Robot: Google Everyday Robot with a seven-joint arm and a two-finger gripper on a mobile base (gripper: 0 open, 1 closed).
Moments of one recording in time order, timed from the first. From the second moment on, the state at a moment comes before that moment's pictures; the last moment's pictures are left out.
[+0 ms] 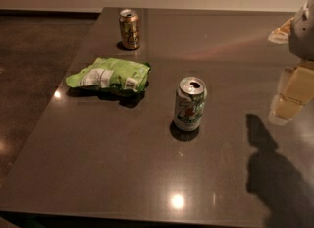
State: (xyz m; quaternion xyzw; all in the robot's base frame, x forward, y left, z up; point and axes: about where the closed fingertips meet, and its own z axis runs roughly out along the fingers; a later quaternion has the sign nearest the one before) arm 0.438 -0.216 0.978 -0.60 0.78 -0.04 0.16
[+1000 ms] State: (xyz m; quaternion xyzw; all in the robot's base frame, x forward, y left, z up) arm 0.465 -0.141 0.973 -0.62 0.75 0.04 0.22
